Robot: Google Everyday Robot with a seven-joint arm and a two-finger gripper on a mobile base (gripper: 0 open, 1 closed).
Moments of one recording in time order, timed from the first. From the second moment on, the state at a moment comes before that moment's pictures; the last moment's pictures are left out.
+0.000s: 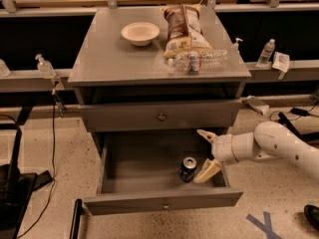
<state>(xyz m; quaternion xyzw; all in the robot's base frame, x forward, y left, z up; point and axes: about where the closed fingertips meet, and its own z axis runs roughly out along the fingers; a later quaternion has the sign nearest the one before) 0.564 -0.147 0.581 -0.60 0.67 0.20 0.39</state>
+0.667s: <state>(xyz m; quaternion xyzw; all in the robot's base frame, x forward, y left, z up) 0.580 -0.137 0.511 -0.58 0.68 0.19 0.40</state>
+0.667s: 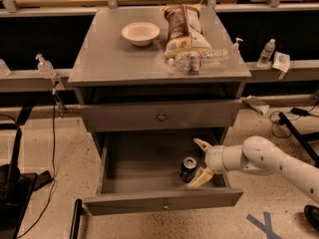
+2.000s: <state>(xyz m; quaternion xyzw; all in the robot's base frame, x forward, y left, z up) 0.599 -0.139 0.424 -0.54 0.72 0.21 0.38</state>
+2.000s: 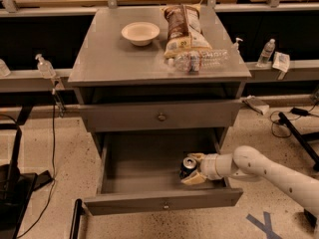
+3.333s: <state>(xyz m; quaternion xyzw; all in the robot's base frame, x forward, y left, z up) 0.595 -0.120 0.489 -0.50 0.65 0.32 0.47</state>
